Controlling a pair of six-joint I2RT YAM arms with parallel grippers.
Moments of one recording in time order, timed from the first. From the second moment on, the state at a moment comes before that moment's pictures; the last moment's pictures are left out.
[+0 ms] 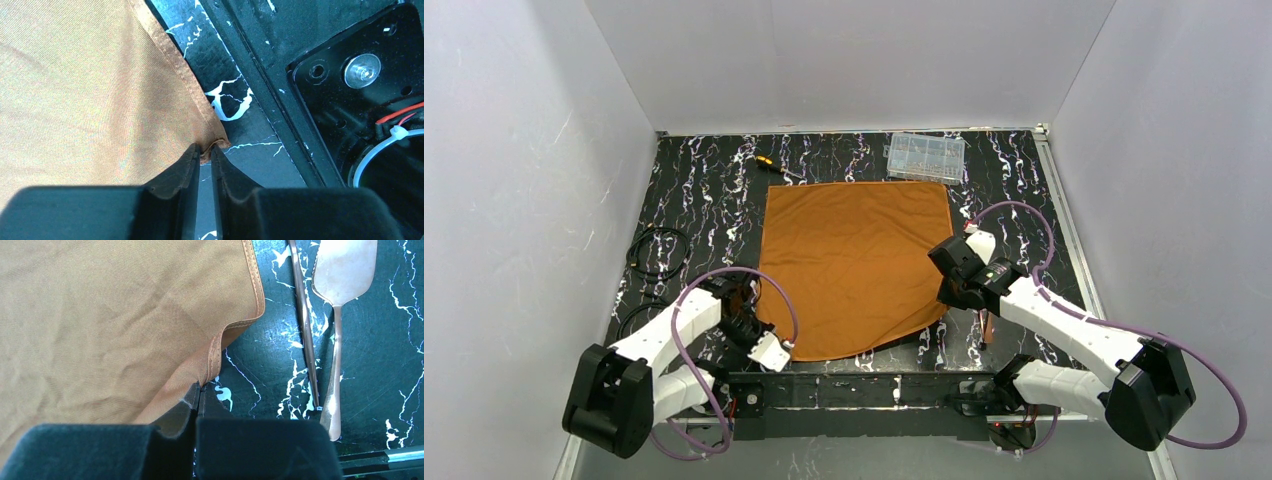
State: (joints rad) left arm -0.37 1.11 0.52 -1.07 0.42 1.81; right arm 0.72 1.09 0.74 -0.79 0.38 0.94
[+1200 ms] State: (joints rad) left arm -0.38 0.97 0.76 -1.28 0.52 1.50; right arm 0.66 1.05 0.82 -0.93 0.28 0.80
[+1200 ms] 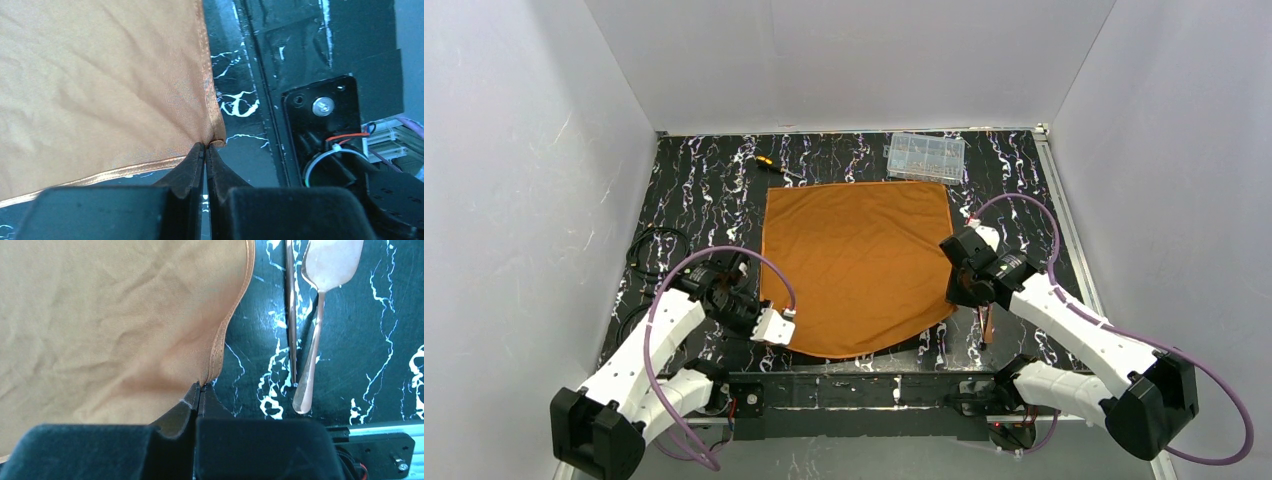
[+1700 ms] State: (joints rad) left arm -0.38 0.86 0.72 -1.40 0.53 1.52; right arm 0.66 1.00 0.88 -1.09 0.19 0.79
